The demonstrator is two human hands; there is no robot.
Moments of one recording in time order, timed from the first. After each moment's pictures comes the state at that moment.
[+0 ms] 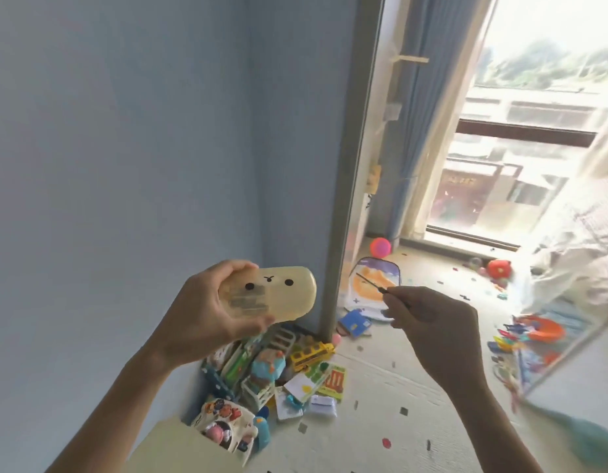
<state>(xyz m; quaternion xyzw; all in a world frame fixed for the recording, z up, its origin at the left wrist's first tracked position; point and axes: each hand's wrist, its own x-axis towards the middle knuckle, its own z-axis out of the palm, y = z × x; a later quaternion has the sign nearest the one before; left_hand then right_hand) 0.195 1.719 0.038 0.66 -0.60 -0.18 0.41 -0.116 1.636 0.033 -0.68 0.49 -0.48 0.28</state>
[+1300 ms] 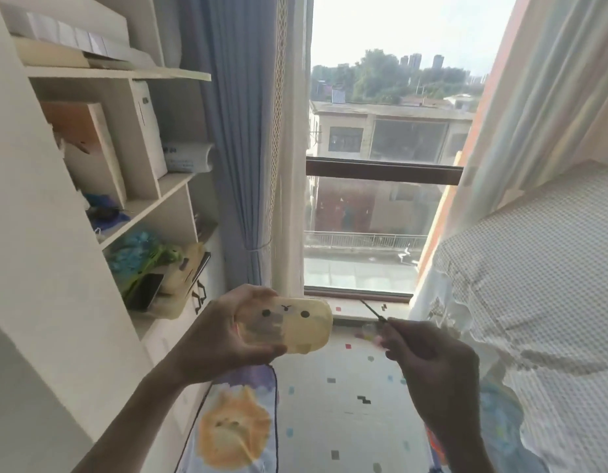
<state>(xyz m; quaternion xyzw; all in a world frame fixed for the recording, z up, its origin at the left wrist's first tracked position) -0.208 0.669 0.017 0.47 -0.75 -0.28 0.37 -0.503 0.735 0.017 -0.51 0.60 -0.59 0.21</state>
